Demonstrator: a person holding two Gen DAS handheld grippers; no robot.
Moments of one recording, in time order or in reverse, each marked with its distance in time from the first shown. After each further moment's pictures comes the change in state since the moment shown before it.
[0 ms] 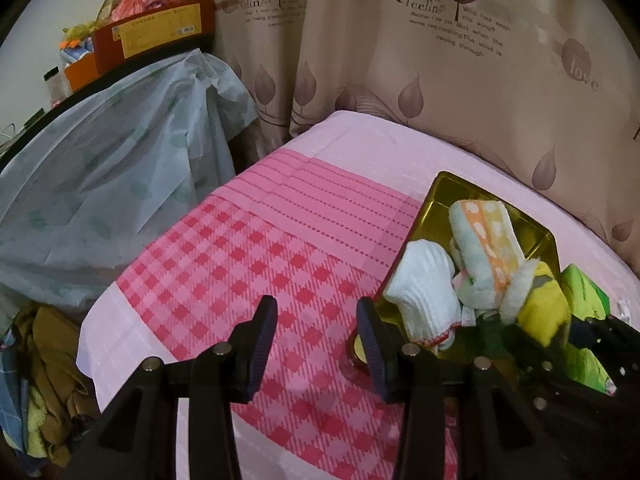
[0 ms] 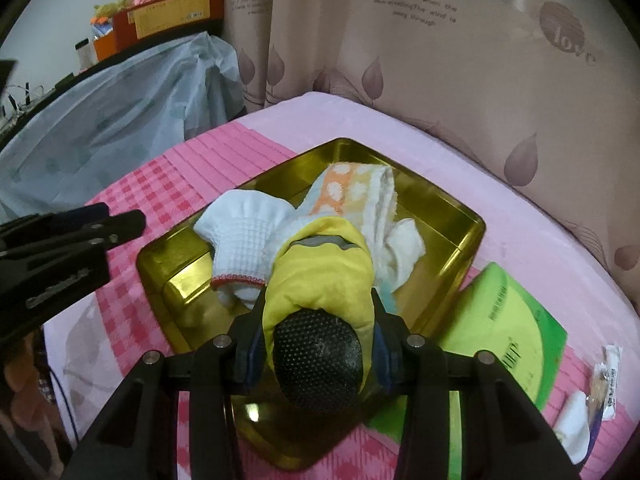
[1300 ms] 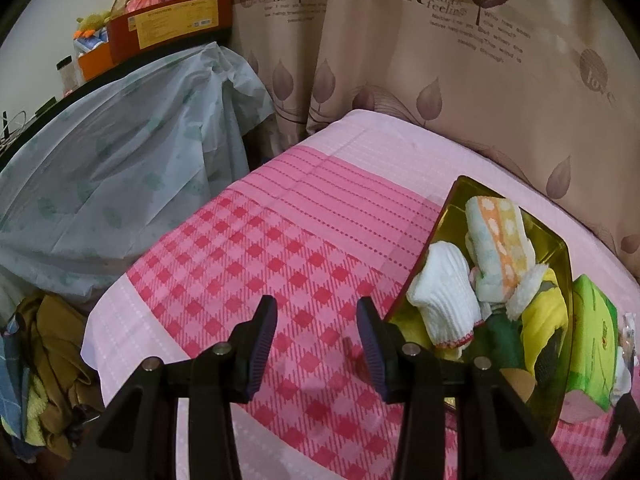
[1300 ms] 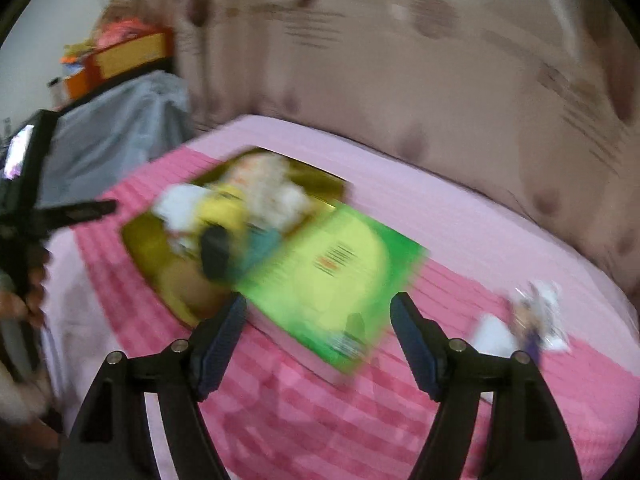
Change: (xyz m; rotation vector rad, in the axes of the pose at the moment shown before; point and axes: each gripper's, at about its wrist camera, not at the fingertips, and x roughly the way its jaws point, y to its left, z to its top) left arm 0.004 0.010 0.002 -0.041 0.012 0.030; right arm -0.100 -0.084 -0.077 0.142 -0.073 -0.140
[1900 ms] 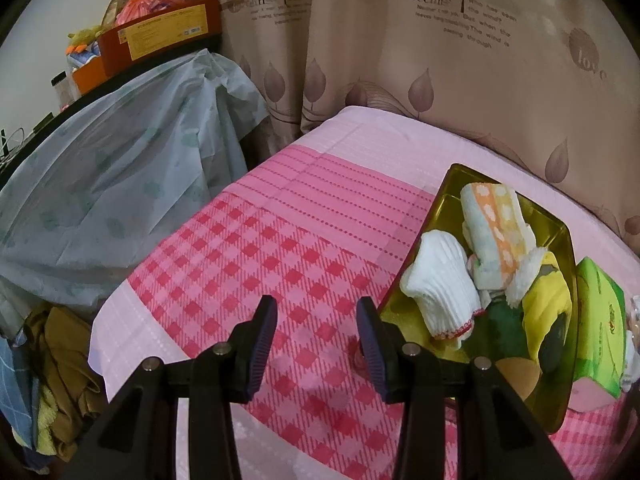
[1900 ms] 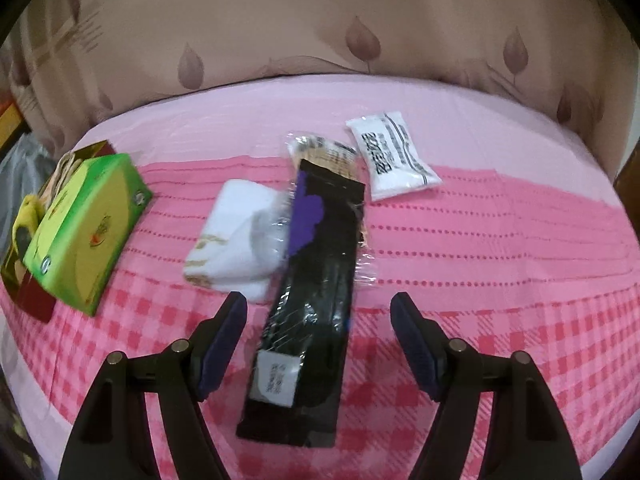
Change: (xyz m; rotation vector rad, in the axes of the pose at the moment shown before) left arm -0.001 -0.009 -0.004 0.053 -0.002 0.022; right arm 0.023 -0.181 -0.101 0.429 0.171 -0.189
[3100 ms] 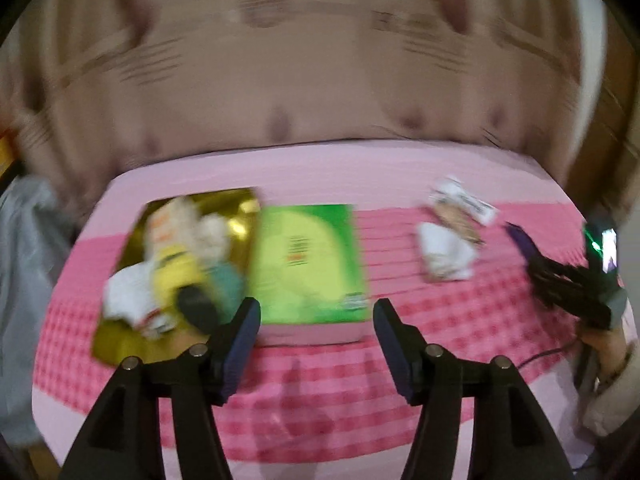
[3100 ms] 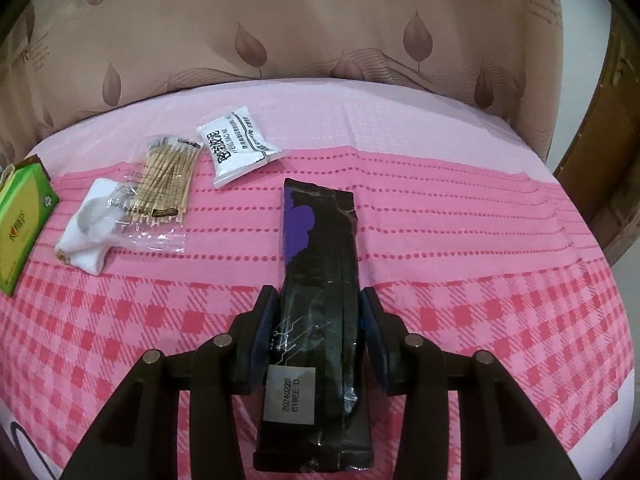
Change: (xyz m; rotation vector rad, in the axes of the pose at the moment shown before) left arm -0.119 -0.204 -0.061 0.568 -0.031 -0.505; right arm -0.012 -0.096 -0.028 0.034 -0.077 -0.188
